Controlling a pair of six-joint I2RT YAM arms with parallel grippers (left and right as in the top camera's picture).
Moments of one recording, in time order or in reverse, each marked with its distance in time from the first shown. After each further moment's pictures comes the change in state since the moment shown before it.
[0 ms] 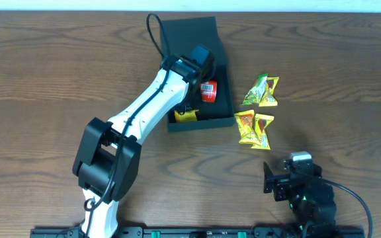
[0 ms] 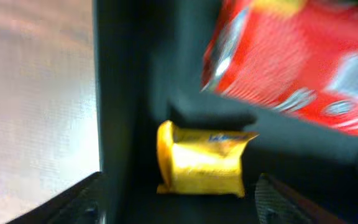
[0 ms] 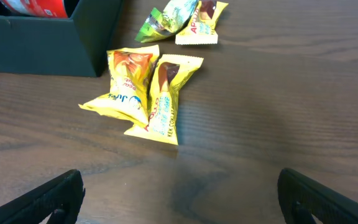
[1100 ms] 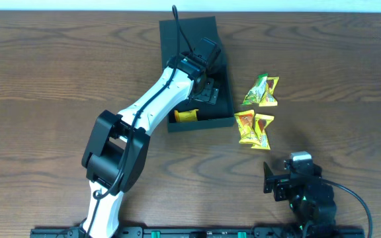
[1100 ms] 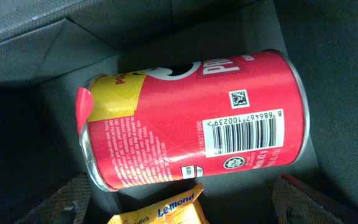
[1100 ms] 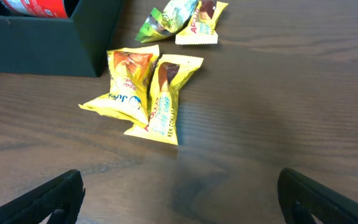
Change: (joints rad) left arm -0.002 0.080 0.026 0.223 0.090 0.405; right arm 0.000 0.000 0.000 0.000 0.000 0.000
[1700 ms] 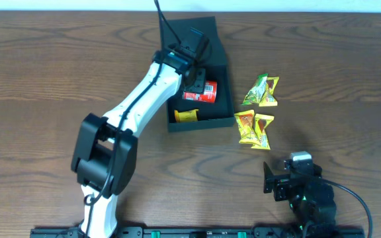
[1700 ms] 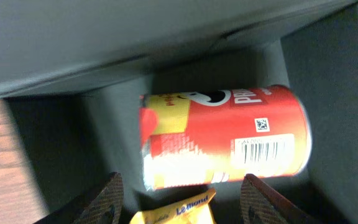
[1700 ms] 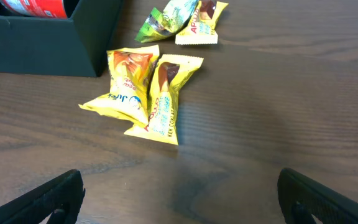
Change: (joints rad) left arm 0.067 -0.067 0.002 -0.002 0.021 -0.038; right arm 0.000 0.000 0.000 0.000 0.000 0.000
